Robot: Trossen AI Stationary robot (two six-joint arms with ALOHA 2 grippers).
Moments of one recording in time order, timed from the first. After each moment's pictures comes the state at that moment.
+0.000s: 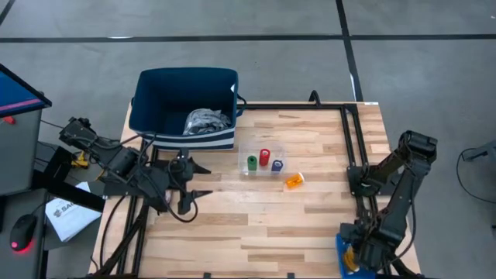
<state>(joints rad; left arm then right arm) -0.55 1.13 1.21 -0.67 -0.60 -0.40 1.18 1.49 0.99 -1.02 -0.05 1.40</state>
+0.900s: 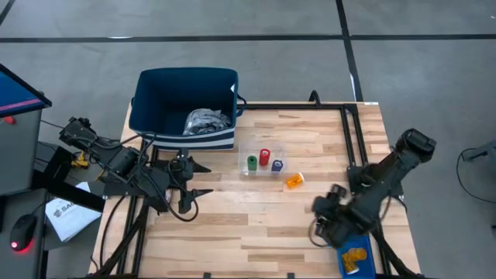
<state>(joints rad) -0.55 1.13 1.21 -0.67 -0.61 -0.40 0.83 1.49 1.06 -1.11 0.42 1.19</state>
